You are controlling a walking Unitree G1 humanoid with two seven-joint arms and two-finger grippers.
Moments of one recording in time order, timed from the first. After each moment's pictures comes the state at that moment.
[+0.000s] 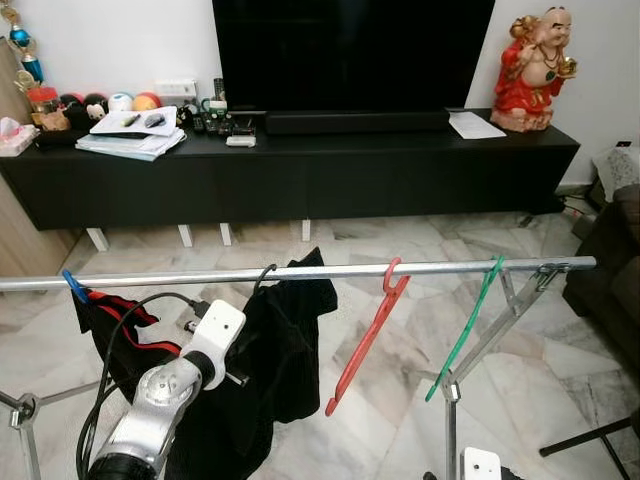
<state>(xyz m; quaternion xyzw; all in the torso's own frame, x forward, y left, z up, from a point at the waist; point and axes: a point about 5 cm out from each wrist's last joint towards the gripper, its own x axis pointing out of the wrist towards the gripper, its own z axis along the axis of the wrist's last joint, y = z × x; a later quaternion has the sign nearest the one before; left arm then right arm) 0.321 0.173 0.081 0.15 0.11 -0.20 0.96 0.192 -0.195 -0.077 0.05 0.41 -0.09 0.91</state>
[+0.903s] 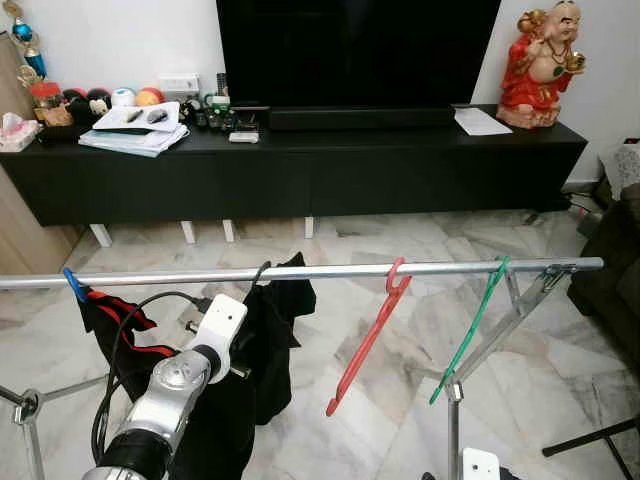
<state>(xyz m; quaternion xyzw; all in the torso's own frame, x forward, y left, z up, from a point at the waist) 0.329 0.175 0.070 0.12 0.15 -0.15 0.97 0.191 -0.194 -0.077 0.05 0.41 -0.09 0.91</state>
